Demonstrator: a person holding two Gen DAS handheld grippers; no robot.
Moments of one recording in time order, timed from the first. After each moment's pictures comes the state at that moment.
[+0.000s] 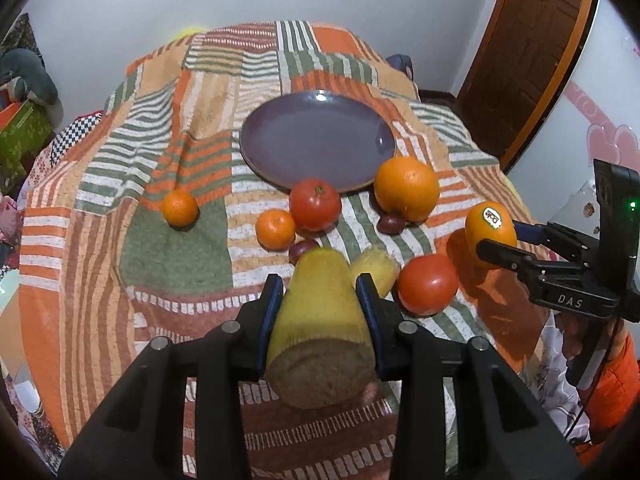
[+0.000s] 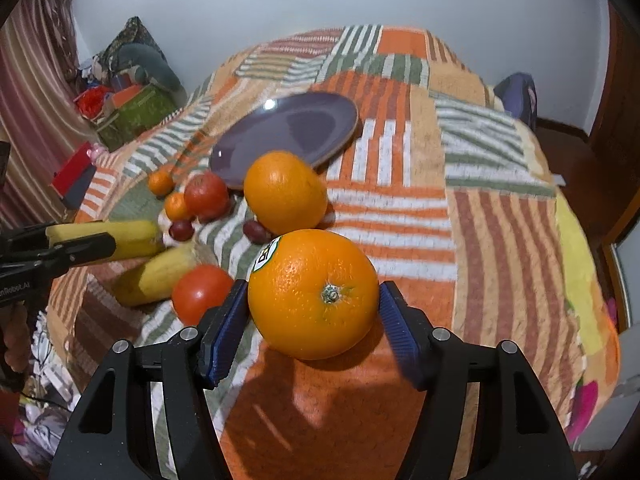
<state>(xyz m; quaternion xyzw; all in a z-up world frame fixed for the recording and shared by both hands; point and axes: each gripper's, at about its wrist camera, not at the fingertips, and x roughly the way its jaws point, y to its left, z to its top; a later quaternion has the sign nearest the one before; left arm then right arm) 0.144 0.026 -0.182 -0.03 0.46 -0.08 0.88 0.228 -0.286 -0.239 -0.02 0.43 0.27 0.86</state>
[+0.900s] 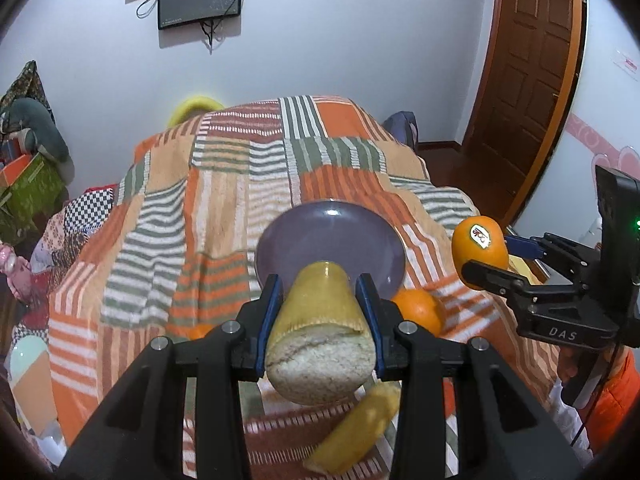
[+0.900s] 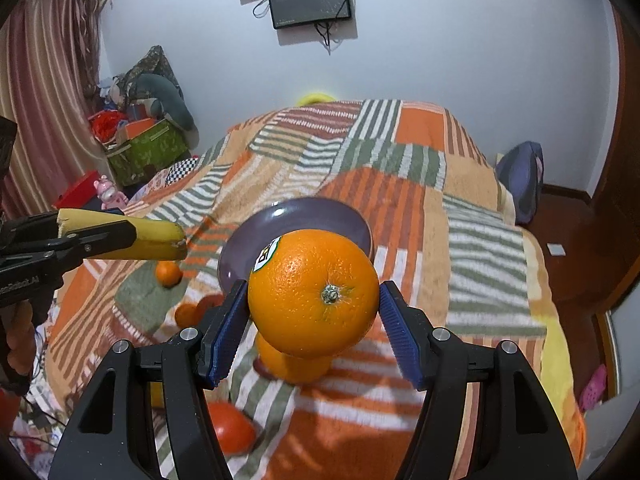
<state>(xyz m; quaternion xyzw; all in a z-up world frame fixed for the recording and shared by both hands) 0.212 0.029 -0.116 0.00 0.37 -0.06 0.93 0.280 -0.253 -0.182 -0.04 0.33 0.29 0.89</state>
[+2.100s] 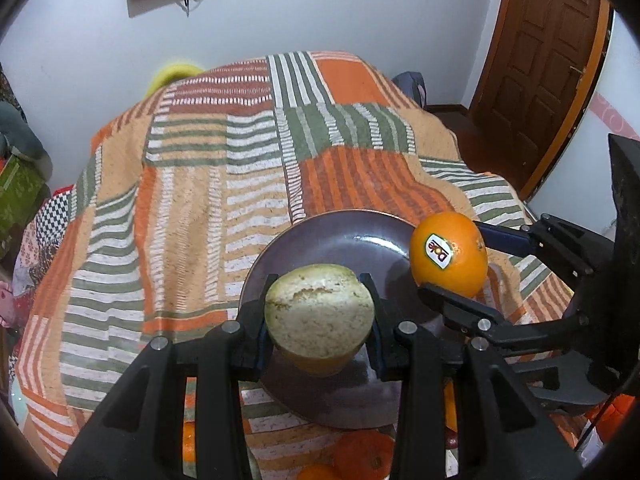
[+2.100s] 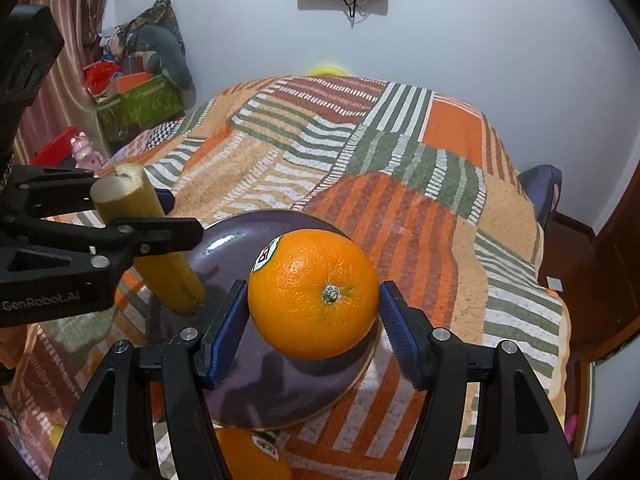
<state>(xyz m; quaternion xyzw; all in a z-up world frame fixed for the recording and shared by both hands) 0.354 0.026 -0.176 0.01 0.44 -0.08 0.89 0.365 -0.190 -0.215 -0.13 0.36 0.30 0.87</state>
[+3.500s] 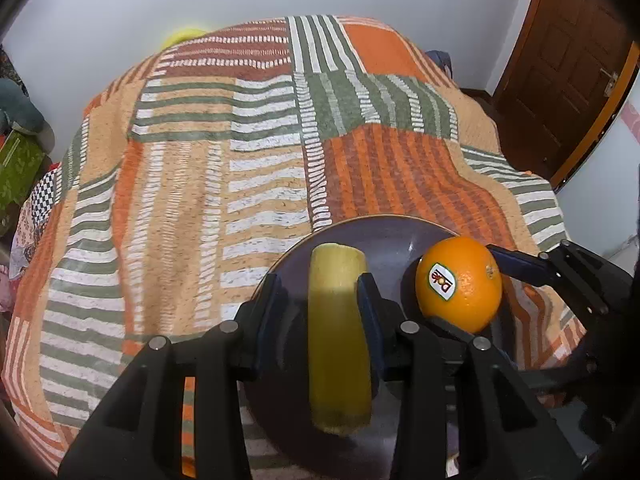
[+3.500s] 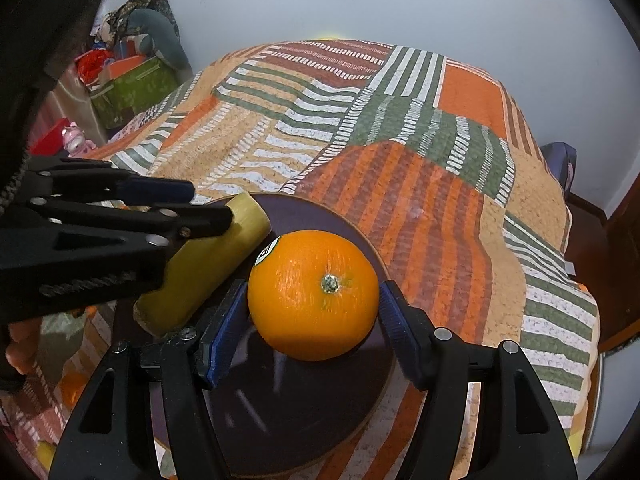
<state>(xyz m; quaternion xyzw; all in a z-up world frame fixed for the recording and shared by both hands) 0.408 0.034 -0.208 0.00 0.49 -0.04 0.87 0.405 -0.174 -0.248 -0.12 0.41 0.31 0.85</state>
